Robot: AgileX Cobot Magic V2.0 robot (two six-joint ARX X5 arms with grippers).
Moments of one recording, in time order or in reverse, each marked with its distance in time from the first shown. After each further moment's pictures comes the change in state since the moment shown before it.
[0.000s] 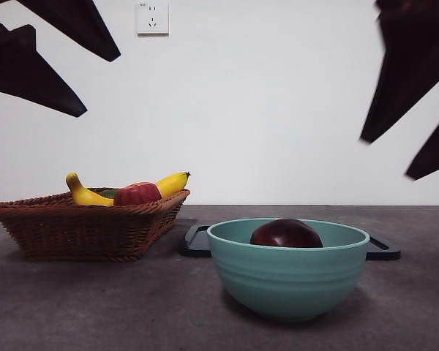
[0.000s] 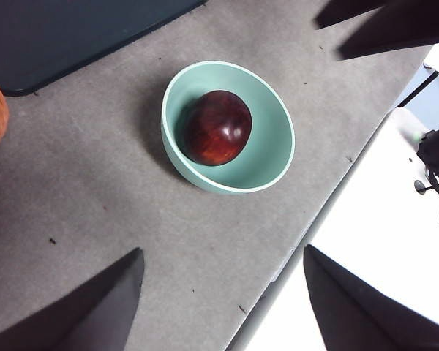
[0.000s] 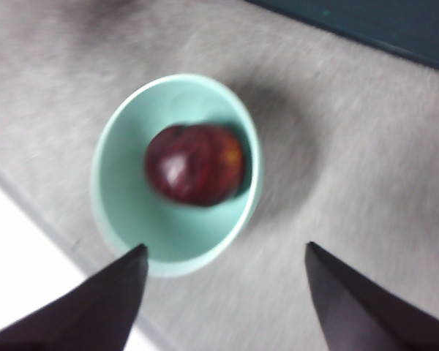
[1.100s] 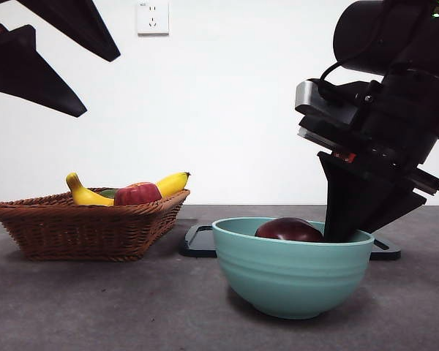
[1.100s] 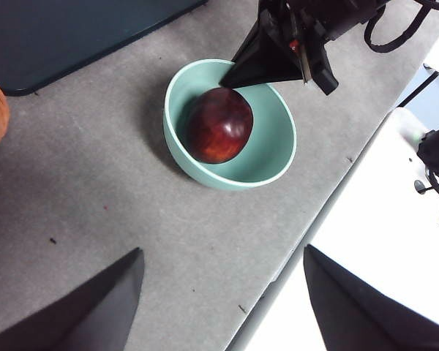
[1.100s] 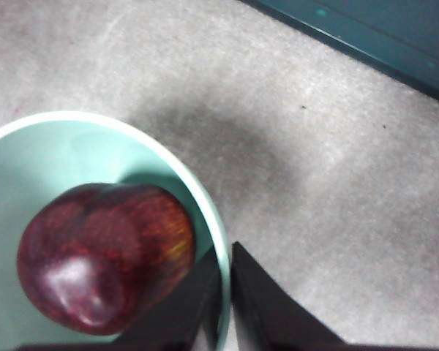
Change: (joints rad) left arm 0.000 0.000 0.000 0.000 0.000 0.000; right arm 0.154 0.336 0.000 0.279 0.195 0.054
